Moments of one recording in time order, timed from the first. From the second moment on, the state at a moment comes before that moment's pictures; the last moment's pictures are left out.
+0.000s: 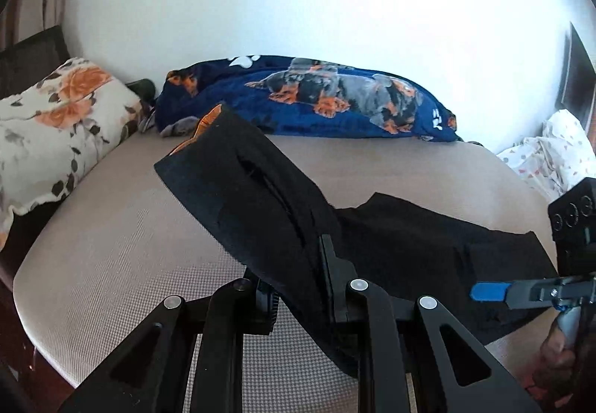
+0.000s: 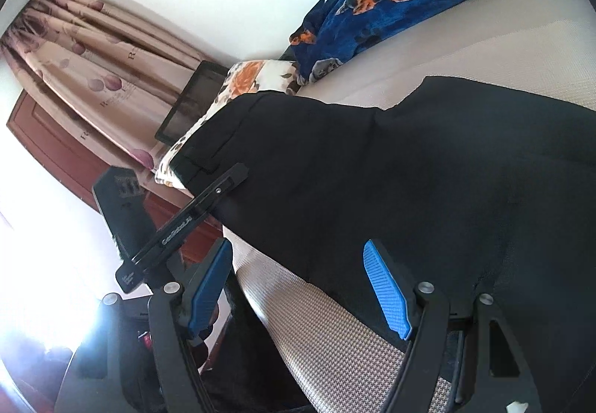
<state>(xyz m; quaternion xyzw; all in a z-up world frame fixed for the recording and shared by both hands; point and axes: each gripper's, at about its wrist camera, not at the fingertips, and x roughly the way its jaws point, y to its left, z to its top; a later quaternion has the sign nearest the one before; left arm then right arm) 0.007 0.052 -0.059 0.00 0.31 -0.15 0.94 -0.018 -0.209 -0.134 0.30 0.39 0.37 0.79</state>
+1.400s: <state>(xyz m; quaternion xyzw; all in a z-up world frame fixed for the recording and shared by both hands) -0.039 -0.098 -0.079 0.17 0.29 -0.30 0.90 0.061 -0.276 -0.129 0.49 0.41 0.35 0.69</state>
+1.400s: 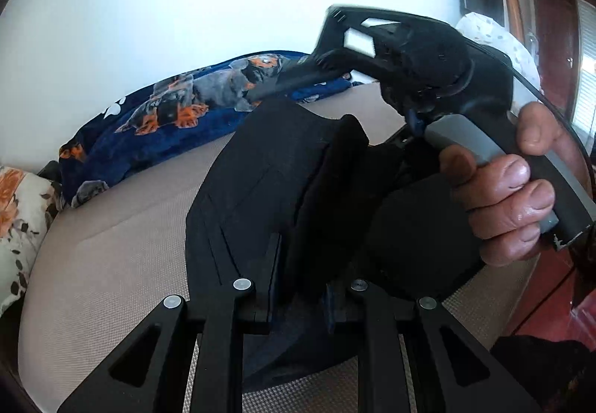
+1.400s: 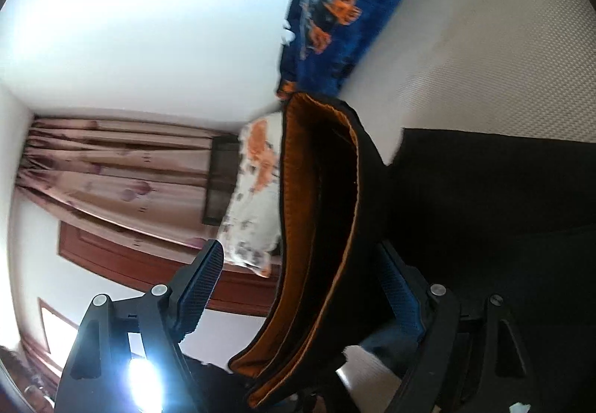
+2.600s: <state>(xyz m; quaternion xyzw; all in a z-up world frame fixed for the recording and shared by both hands) 0.003 -0.068 -0.078 0.05 0.36 -0.35 0.86 -0.026 -0.426 -0.131 0.43 0.44 0.18 0.77</state>
